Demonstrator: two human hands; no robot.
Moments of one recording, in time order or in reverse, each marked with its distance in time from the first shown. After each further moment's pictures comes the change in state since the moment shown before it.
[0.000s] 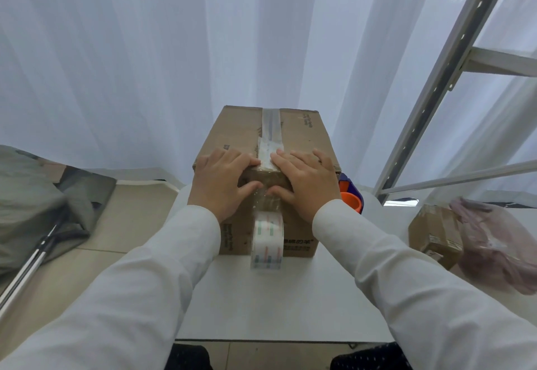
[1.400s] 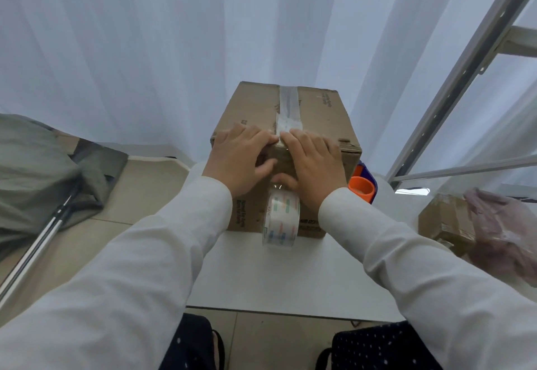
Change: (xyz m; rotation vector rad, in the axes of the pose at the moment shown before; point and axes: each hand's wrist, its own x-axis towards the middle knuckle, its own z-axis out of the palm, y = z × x) left_hand -0.003 -0.006 -0.003 -0.010 -0.075 0.060; right_hand -0.002 -0.018 0.011 -0.061 -0.017 -0.025
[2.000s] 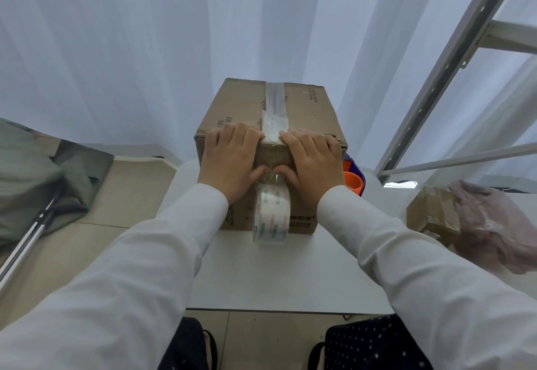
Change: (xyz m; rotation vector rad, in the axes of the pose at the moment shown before) left_hand 0.000 0.008 0.020 0.201 0.092 0.022; right_hand -0.010 0.017 0.010 0.003 0.184 0.036
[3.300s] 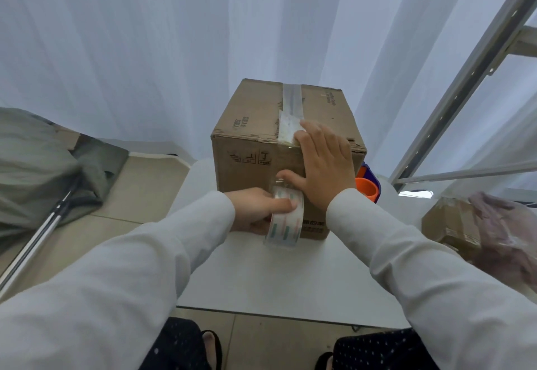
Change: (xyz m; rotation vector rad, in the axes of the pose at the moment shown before) left_hand -0.025 0.015 -0.004 -1.080 -1.009 -0.664; right_hand 0.012 -0.008 0.000 -0.053 -0.032 -0.043
